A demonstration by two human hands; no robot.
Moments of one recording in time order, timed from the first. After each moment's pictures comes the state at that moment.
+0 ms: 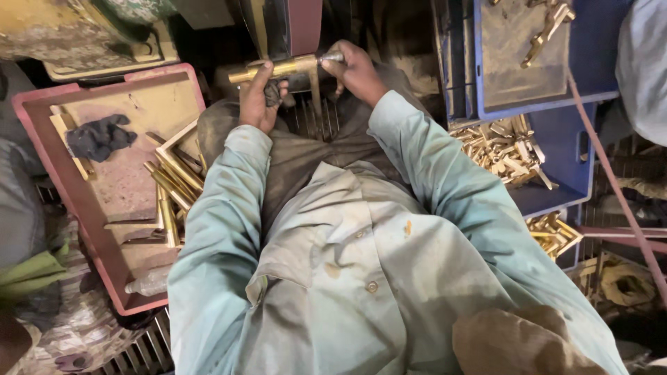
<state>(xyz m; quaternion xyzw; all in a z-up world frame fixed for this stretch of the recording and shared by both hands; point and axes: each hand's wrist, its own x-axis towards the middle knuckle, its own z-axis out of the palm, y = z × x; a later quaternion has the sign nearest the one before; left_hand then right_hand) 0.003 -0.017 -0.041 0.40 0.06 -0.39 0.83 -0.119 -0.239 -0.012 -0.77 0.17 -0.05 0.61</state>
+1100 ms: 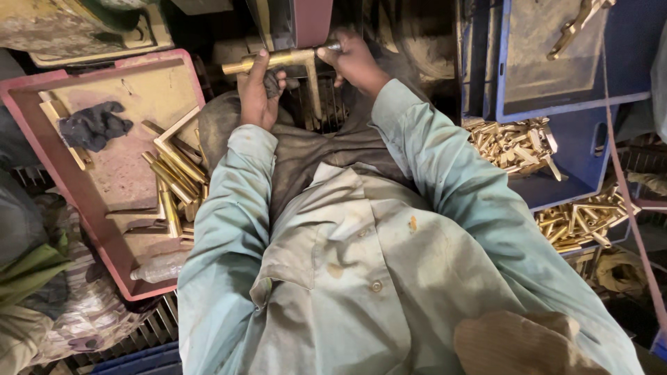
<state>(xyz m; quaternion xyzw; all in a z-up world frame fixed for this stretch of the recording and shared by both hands) 0.006 -0.022 -0.050 0.42 0.13 -0.36 0.83 -0.093 -0.234 -0.039 -0.72 0.27 0.03 0.64</state>
